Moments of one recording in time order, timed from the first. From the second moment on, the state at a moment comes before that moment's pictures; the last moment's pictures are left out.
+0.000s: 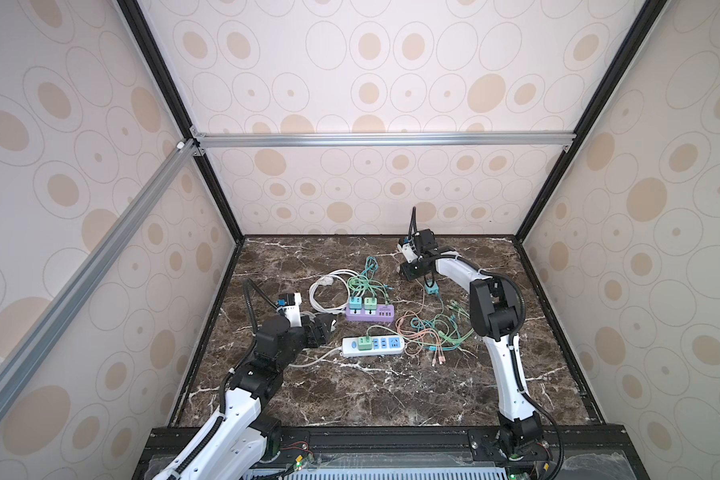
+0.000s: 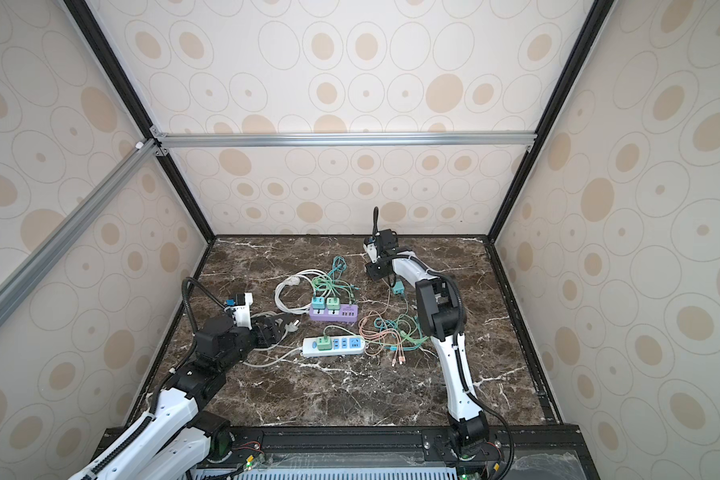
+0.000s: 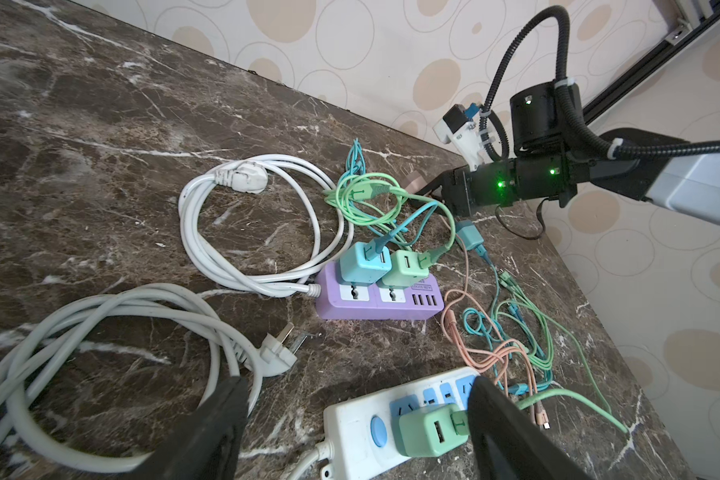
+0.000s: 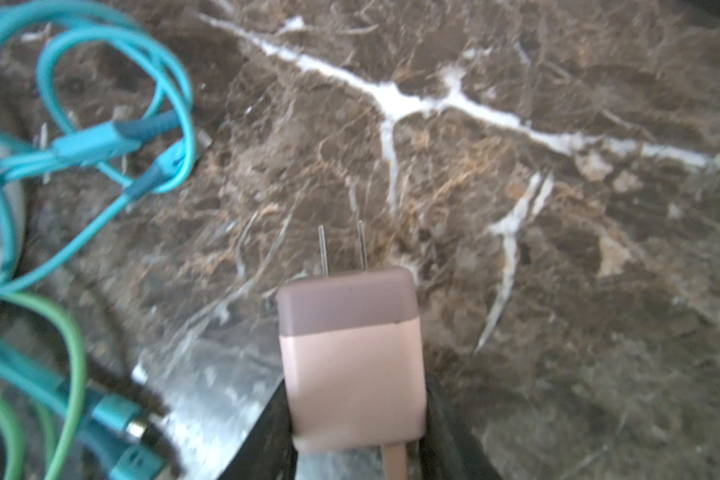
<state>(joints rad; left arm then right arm) -0.33 0.75 0.40 -0.04 0.13 -0.50 0.33 2.34 1.87 -0.51 -0.17 -0.14</state>
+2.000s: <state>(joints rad) -0.38 1.19 0.80 0.30 0.99 -0.60 0.73 1.19 1.04 -0.28 -0.31 -0.56</state>
